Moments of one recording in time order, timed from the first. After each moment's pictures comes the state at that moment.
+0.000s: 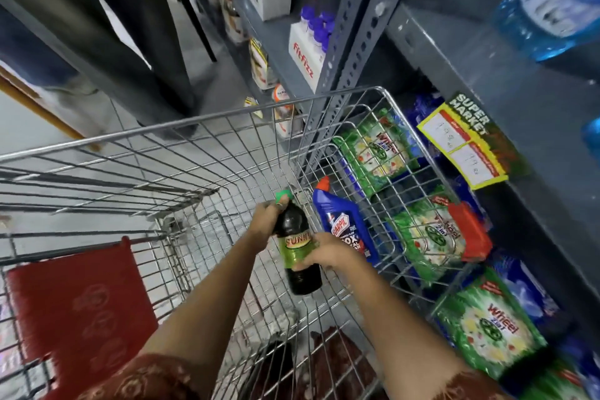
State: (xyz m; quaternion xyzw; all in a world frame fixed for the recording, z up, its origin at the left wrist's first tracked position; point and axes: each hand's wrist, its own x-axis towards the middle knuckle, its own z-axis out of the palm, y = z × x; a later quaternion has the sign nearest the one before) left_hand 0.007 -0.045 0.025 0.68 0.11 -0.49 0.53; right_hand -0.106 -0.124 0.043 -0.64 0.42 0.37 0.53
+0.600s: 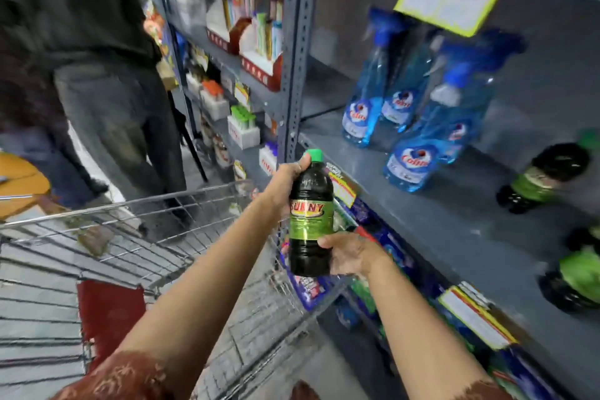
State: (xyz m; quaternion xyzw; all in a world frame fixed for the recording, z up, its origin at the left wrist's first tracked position) left_hand -0.086 -0.070 0.327 0.42 -0.11 -0.58 0.69; right_hand -0.223 -0.131 0.273 -0.46 0.17 0.18 0.85
